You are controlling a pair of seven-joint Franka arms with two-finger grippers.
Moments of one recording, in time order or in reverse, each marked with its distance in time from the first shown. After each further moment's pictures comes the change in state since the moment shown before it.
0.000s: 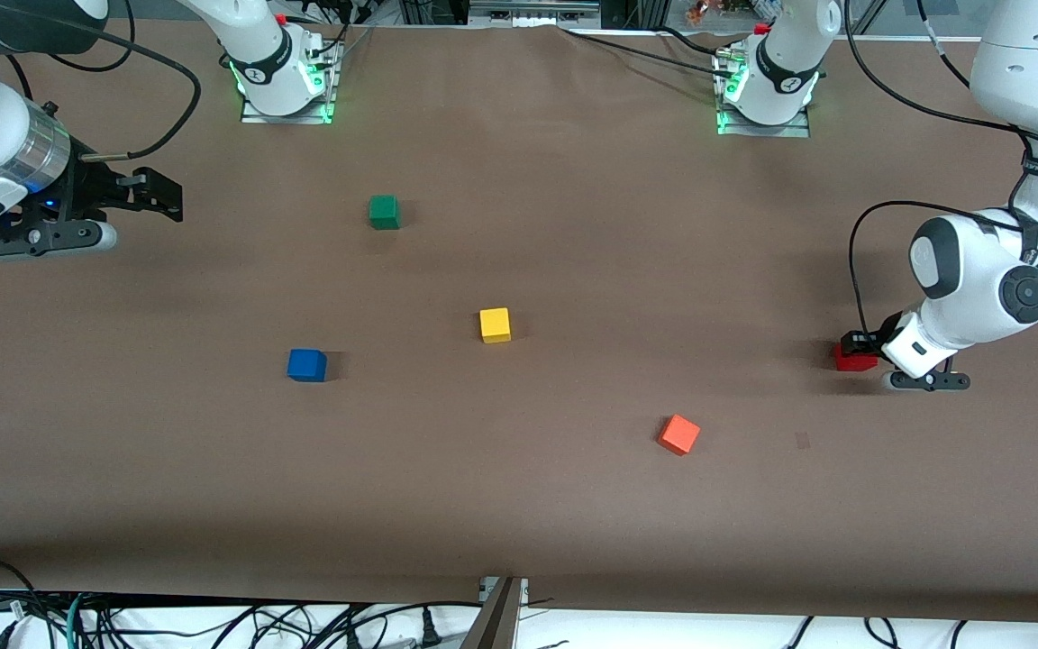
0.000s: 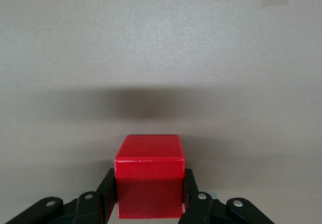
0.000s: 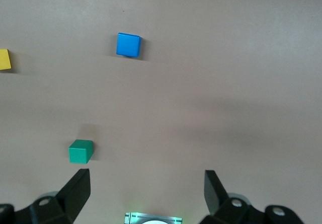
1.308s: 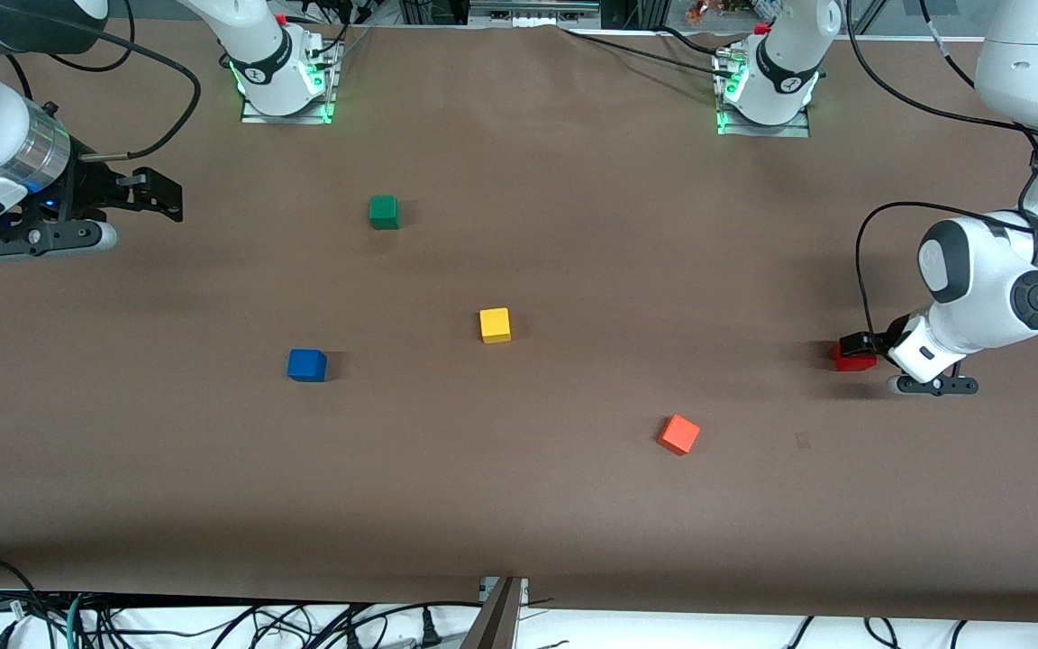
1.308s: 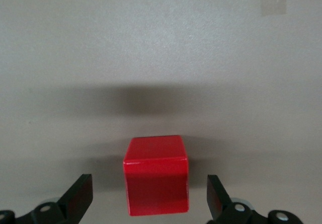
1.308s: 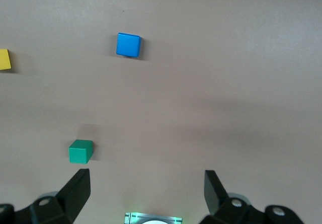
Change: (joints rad) left arm -0.002 0.001 0.010 0.032 0.000 -0.043 0.000; right arm 0.000 0.000 0.000 0.000 0.000 0.000 0.000
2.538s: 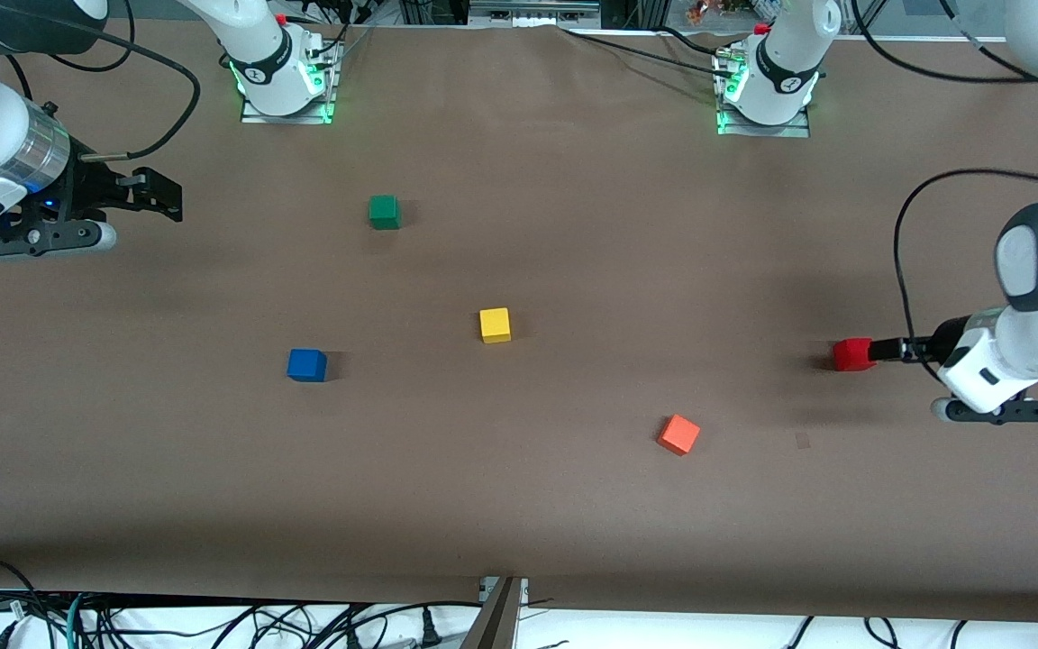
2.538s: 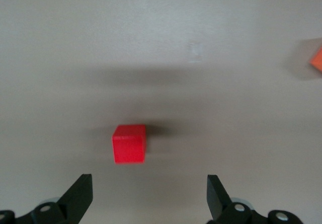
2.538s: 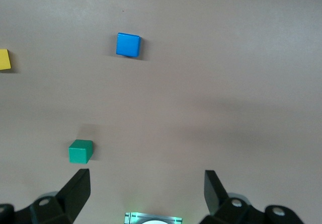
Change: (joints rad) left arm -0.087 -0.003 -0.001 0.413 0.000 -0.502 -0.108; right arm 0.000 0.000 -0.001 0.000 0.000 0.000 0.000
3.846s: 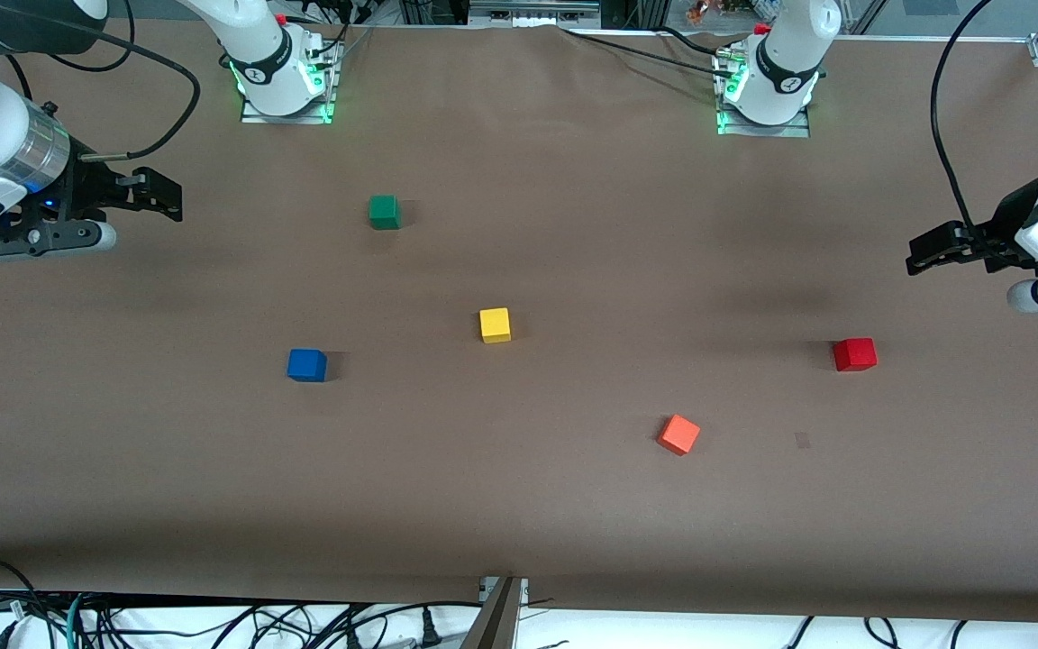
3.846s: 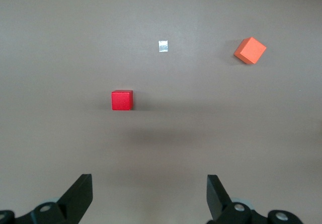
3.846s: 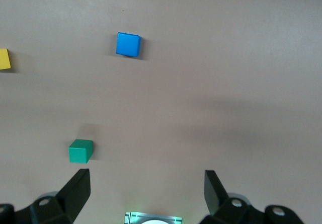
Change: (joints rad) left arm -0.097 -0.314 -0.016 0.137 0.000 -0.368 -0.148; right arm 0.000 0.000 0.000 0.000 0.000 -0.001 0.000
